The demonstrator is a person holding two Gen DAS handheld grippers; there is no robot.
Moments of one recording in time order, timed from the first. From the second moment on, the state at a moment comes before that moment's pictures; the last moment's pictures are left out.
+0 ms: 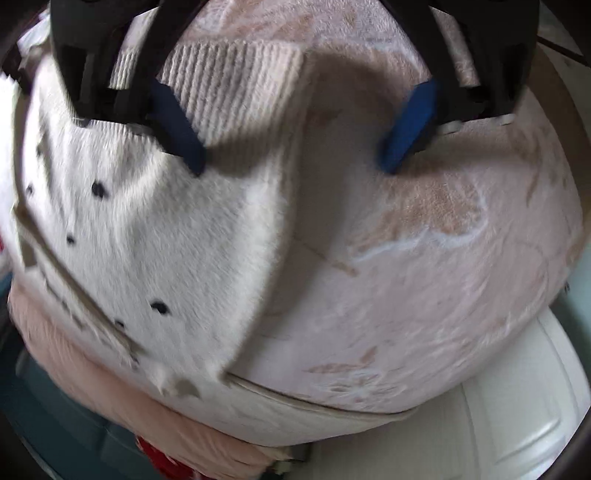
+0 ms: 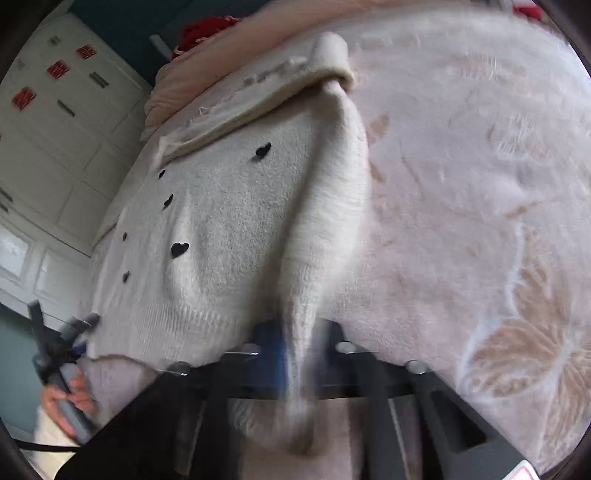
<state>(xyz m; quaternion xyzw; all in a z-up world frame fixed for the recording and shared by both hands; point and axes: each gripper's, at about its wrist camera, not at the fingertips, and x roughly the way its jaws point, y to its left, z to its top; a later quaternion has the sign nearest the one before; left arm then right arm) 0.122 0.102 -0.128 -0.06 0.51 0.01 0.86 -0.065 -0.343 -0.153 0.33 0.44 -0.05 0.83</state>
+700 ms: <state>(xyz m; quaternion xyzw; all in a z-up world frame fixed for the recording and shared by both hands) 0.034 0.040 -0.022 0.01 0.49 -0.16 0.86 -0.106 -0.408 -0.076 0.22 0.43 -0.13 0.86</state>
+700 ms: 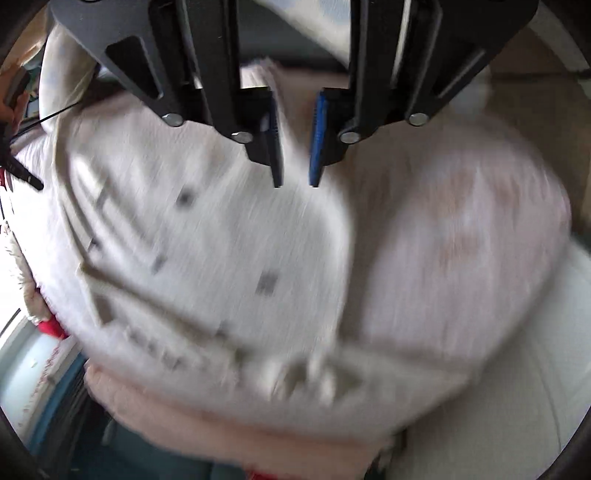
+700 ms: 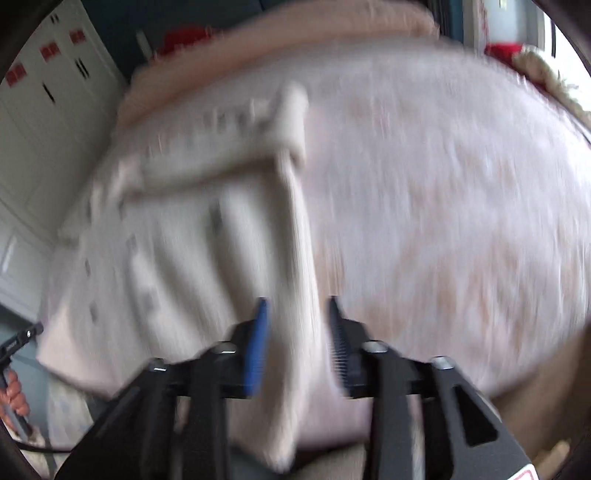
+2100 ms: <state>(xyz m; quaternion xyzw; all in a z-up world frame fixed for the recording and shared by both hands) 0.242 -0.152 -0.110 0.06 0.48 -0.13 0.87 0.106 -0.451 -0.115 0.16 0.44 -0.14 0.87</state>
